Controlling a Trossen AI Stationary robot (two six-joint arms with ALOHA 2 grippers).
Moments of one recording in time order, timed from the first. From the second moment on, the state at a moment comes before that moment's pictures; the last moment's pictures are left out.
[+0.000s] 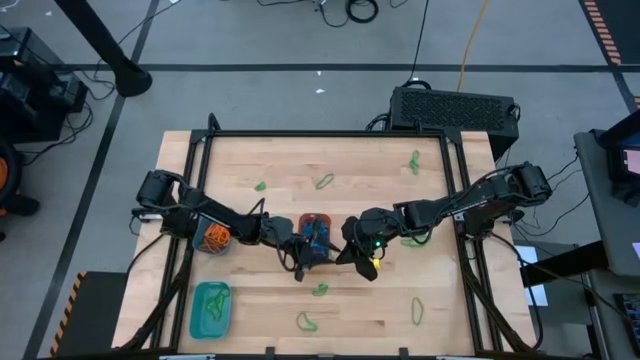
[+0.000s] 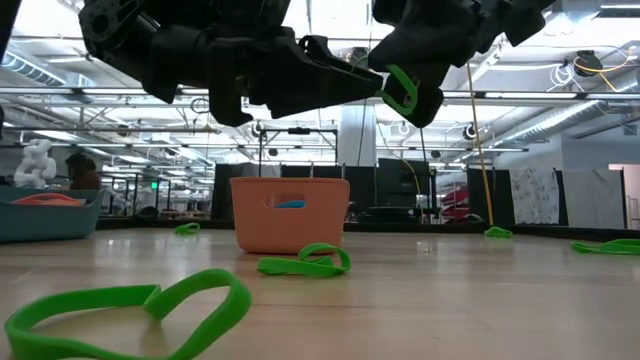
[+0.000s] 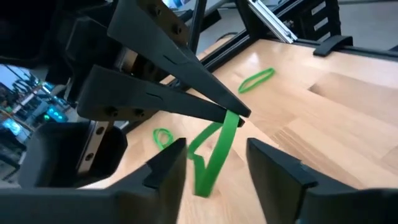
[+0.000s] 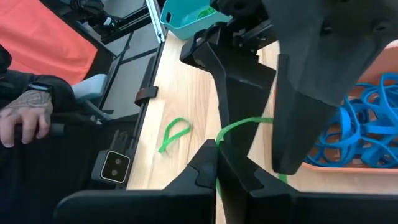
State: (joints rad) left arm -0.20 1.80 0.79 0.81 0.07 0.55; right arm 0.19 1.53 0.89 0.09 -0.27 0.49
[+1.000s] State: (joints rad) left arm -0.33 1.54 0.79 0.28 -0.09 0.36; right arm 0.12 1.53 0.89 -0.08 -0.27 0.40
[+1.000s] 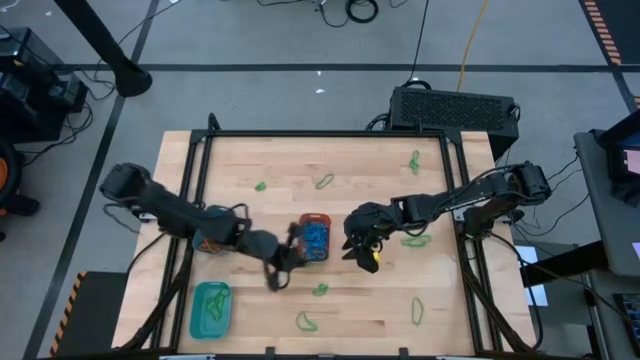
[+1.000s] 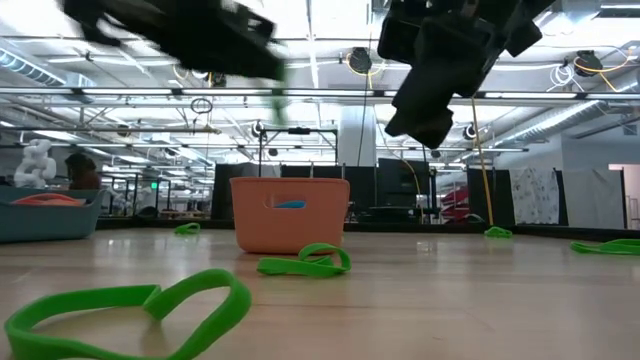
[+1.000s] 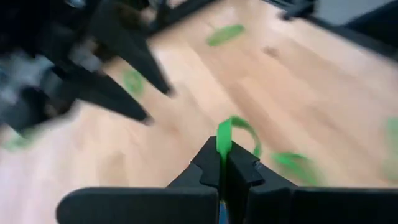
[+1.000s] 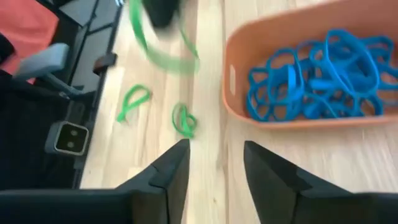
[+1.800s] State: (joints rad) left arm -0.84 1.22 0.79 -0.71 0.11 -1.23; right arm 0.13 1.53 0.89 -0.09 -0.26 0.24
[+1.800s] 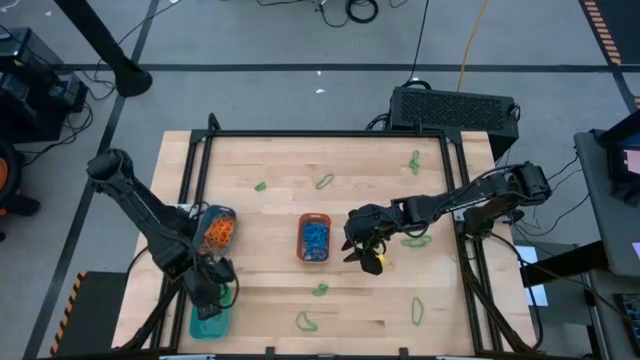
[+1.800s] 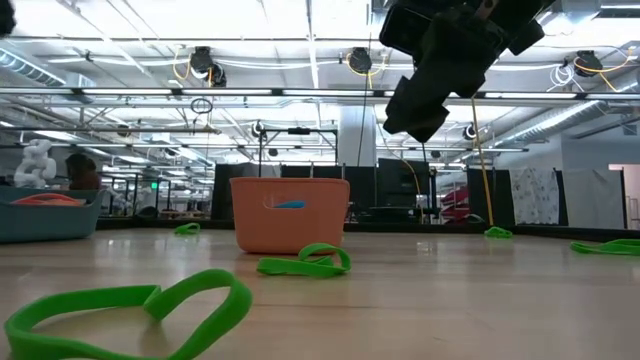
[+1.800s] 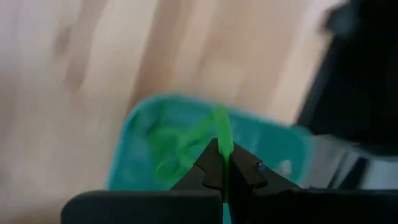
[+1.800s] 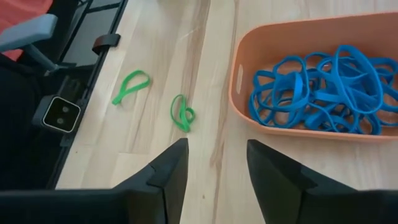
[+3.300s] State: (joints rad) left arm -0.66 1.20 0.82 -0.89 0.15 -0.82; right arm 0.00 1.51 0.97 -0.40 -0.26 0.20
